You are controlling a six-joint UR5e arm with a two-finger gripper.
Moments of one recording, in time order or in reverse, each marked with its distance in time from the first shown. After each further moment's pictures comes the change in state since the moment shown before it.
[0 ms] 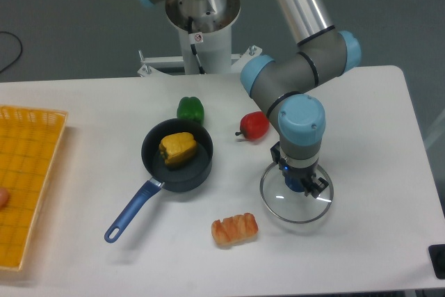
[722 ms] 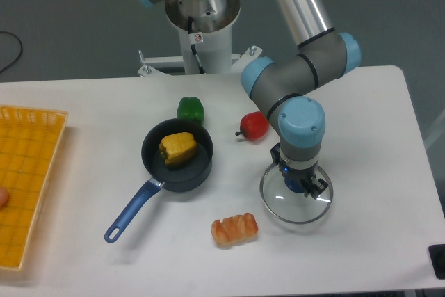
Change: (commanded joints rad) arm -0.003 -0.015 -0.003 0.003 0.002 -0.002
